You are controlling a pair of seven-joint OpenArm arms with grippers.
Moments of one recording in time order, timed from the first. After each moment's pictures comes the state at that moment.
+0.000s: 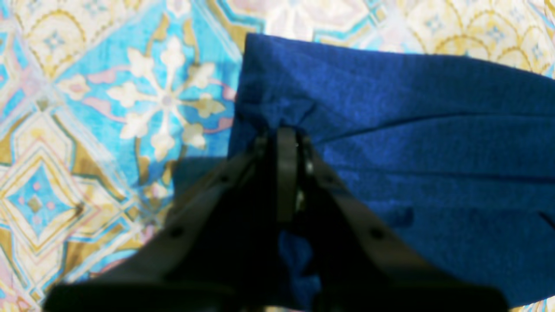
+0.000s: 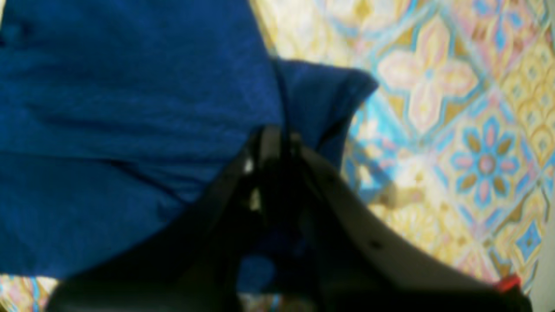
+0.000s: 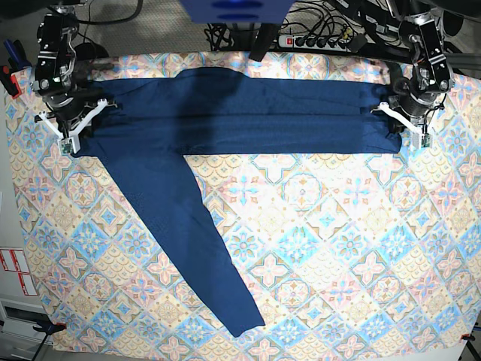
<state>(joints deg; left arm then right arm) 18.4 -14.4 -26.4 82.9 -18.7 -22.1 35.2 -22.5 18.5 18.1 92.9 10.4 18.4 -33.8</state>
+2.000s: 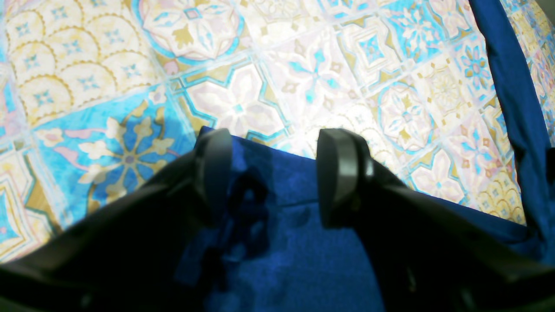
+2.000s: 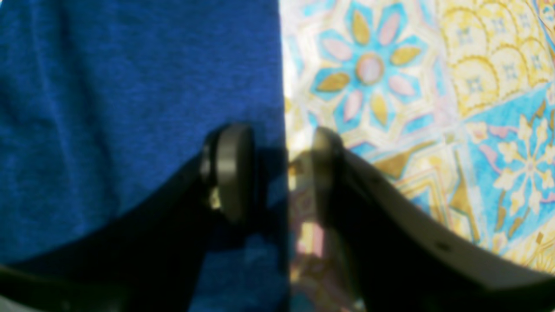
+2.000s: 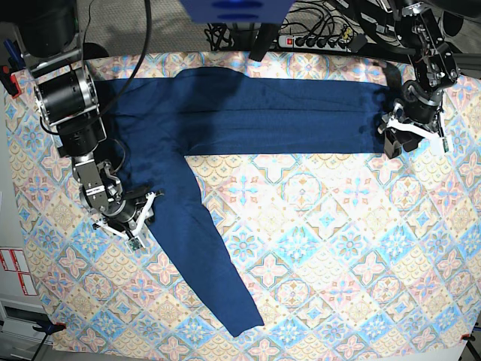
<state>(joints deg) 19.4 -9.5 -32.8 92.7 -36.6 -21.4 35.7 31.0 18.2 -26.9 30.6 10.1 18.1 -11.8</state>
